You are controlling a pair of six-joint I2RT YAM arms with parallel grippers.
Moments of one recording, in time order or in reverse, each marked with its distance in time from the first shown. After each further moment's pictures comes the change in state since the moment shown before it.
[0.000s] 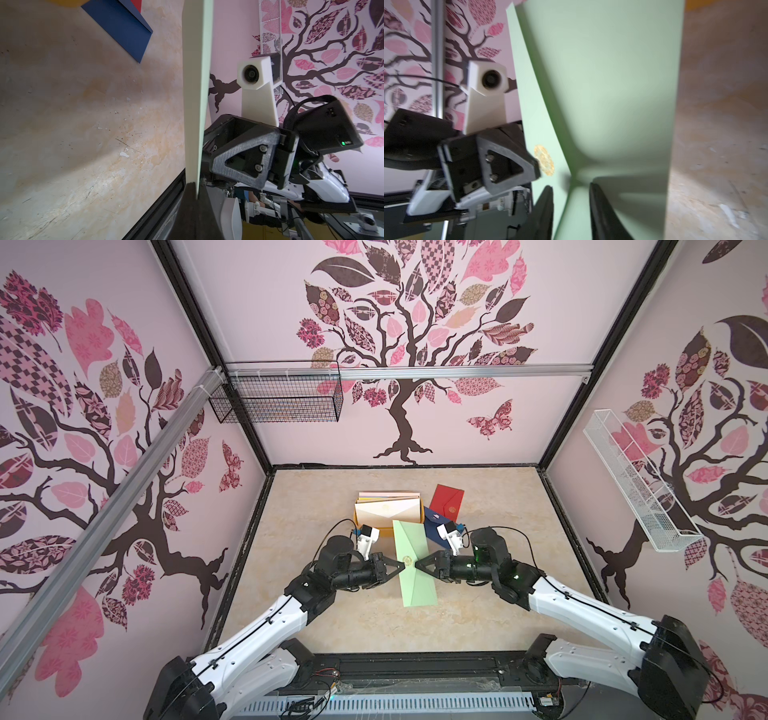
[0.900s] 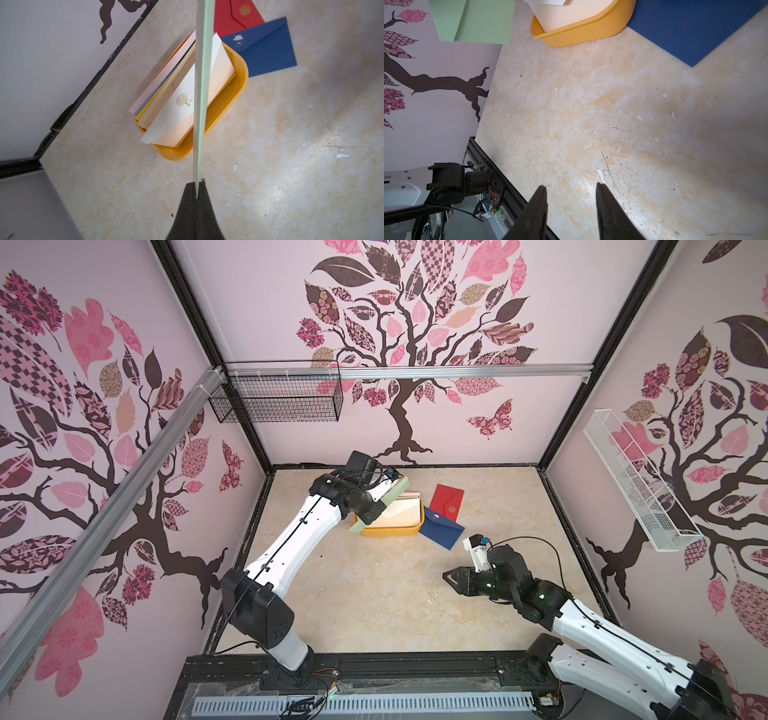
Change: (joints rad) left arm 0.167 0.689 1.043 -0.904 -0.572 1.448; right arm -0.047 -0.264 -0.154 -0.249 0.251 -0.261
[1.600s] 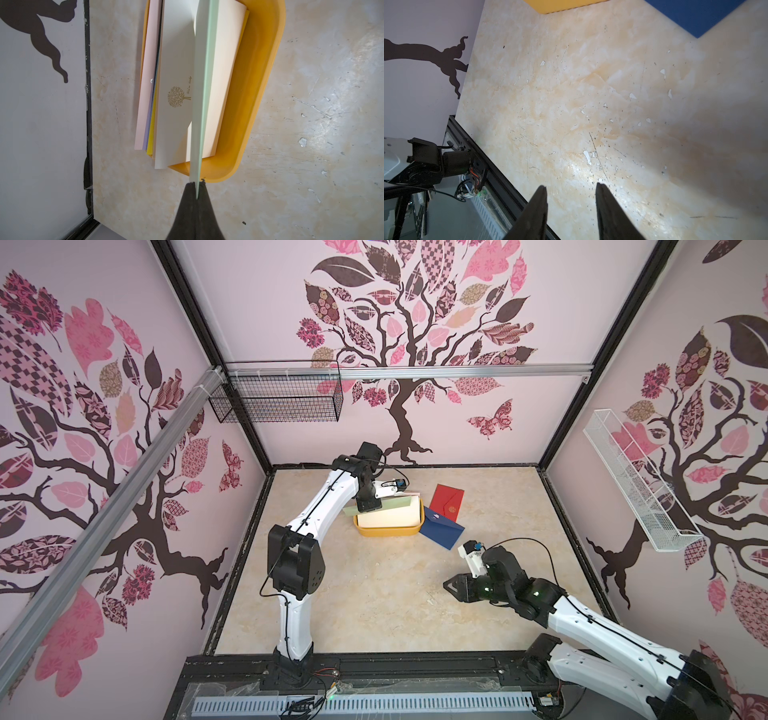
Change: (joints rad) left arm 0.092 0.384 0.323 -0.122 0.050 0.542; right arm -0.001 0.065 -0.002 -0.073 -0.041 -0.088
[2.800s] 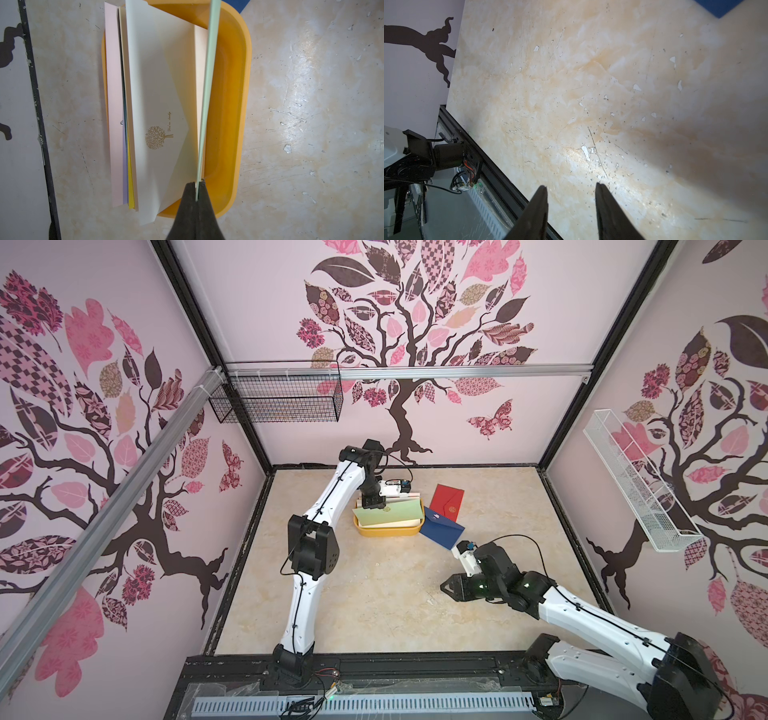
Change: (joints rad) left arm 0.032 0.258 0.341 -0.247 0.172 0.134; right arm -0.002 0.103 0.048 -0.029 -0.029 -0.025
